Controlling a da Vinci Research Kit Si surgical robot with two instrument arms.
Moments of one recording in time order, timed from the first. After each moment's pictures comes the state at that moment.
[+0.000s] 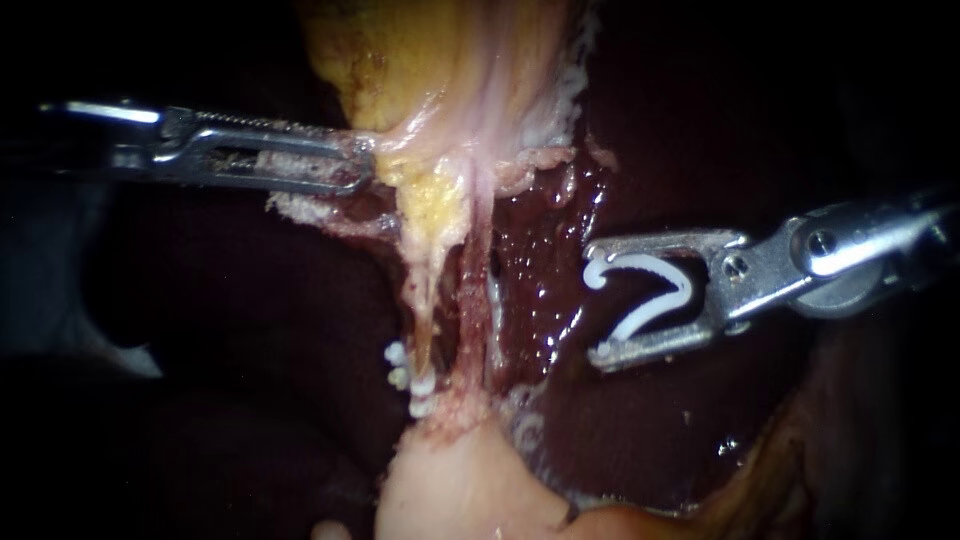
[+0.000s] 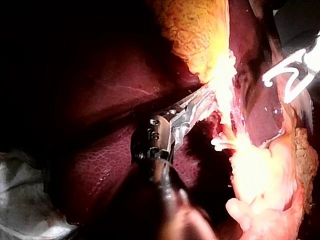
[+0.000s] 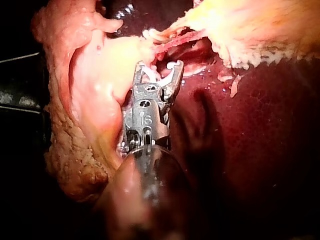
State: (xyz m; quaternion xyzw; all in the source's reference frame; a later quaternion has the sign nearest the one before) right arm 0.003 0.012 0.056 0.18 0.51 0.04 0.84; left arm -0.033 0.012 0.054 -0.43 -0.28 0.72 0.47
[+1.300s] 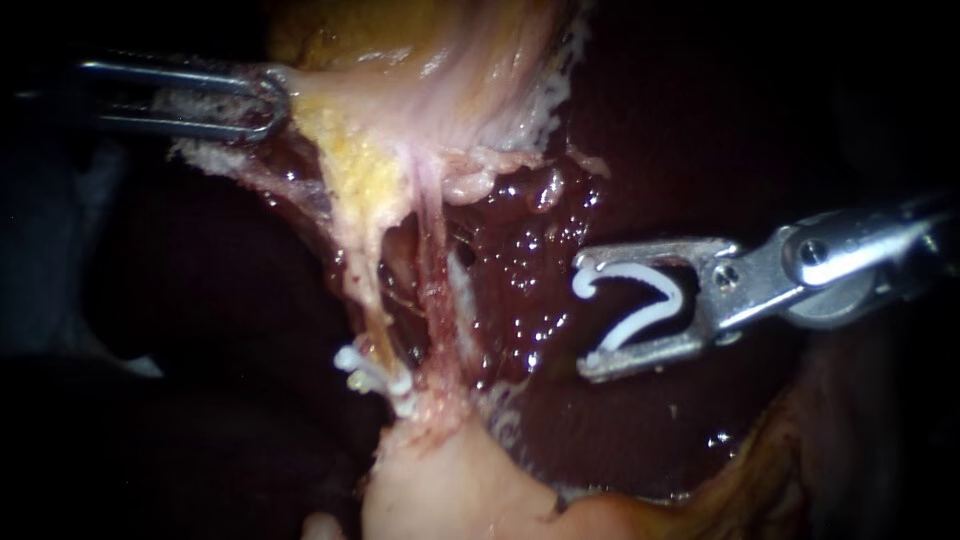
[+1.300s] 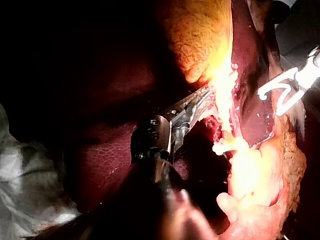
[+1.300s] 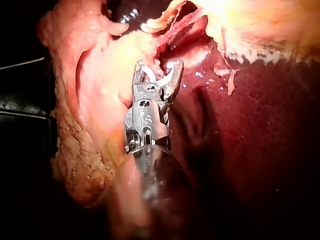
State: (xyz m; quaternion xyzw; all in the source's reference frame) right arm 0.006 0.011 0.055 0.19 0.51 0.05 0.83; left arm -0.028 0.015 0.045 -0.45 -0.27 0.70 0.48
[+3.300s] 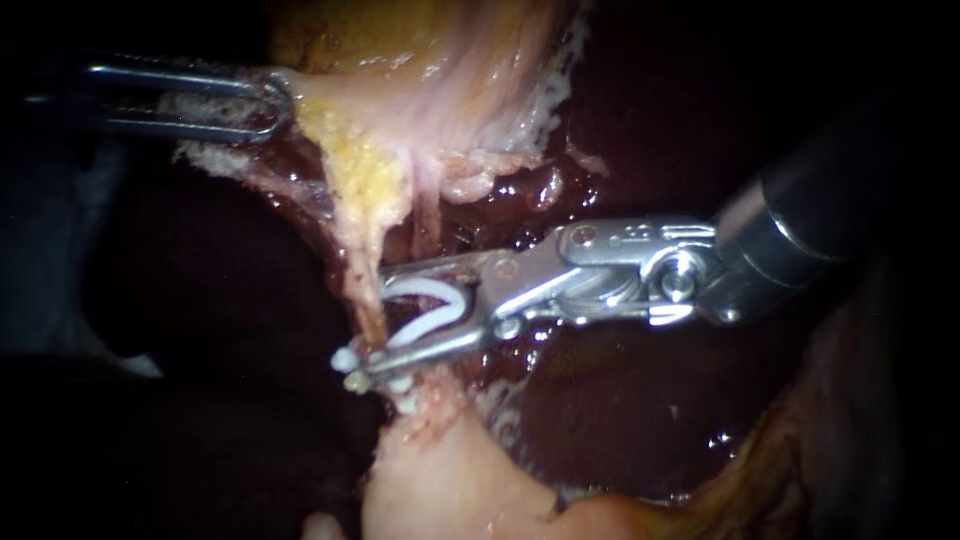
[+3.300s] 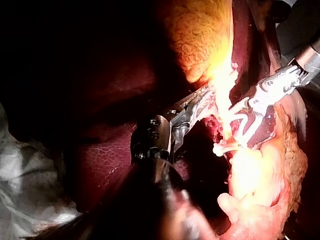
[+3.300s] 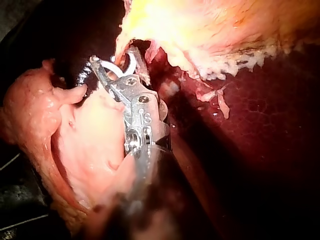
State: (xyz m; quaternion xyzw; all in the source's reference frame) right arm 0.020 0.011 0.063 0.33 0.57 0.16 0.74; left arm -0.028 0.015 0.045 -0.46 -0.26 0.70 0.48
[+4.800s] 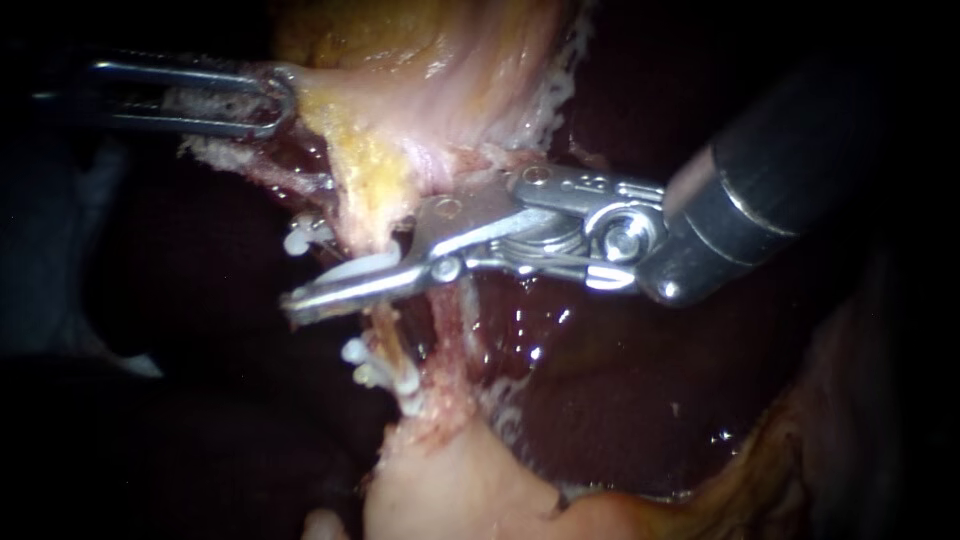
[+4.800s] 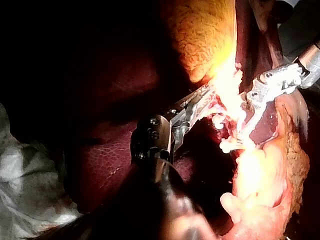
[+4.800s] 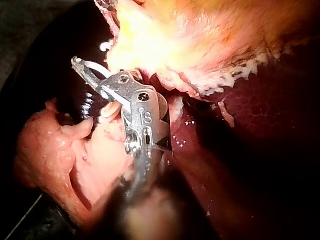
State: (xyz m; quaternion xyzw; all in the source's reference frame) right arm 0.024 0.015 0.059 0.35 0.63 0.20 0.66; left arm -0.028 0.015 0.046 -0.46 -0.26 0.70 0.48
